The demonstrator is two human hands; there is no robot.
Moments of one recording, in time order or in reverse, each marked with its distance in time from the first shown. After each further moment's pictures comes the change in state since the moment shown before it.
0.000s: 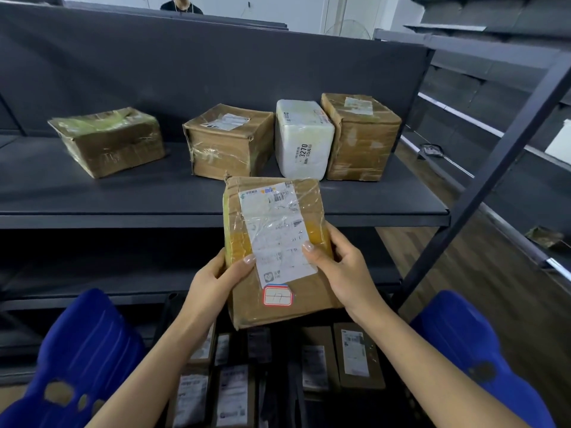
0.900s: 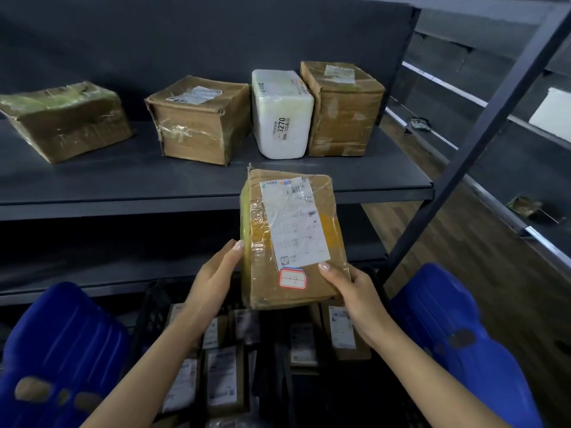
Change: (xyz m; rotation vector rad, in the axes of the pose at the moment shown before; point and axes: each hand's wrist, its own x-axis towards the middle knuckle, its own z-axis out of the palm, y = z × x) left_hand 0.016 -0.030 0.029 0.213 0.024 -0.020; right_hand -0.047 0.060 -0.047 0.055 0.133 0.319
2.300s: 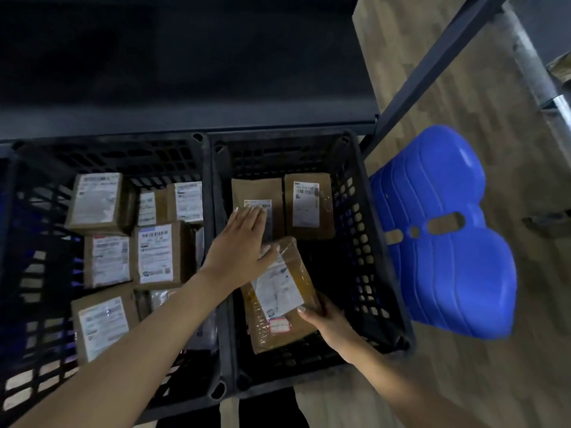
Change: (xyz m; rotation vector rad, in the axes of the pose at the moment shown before) left_hand 0.001 -0.207 0.170 1.226 -0.471 0.202; right_hand -0.113 0.304 -0.121 -0.101 -0.075 0.756
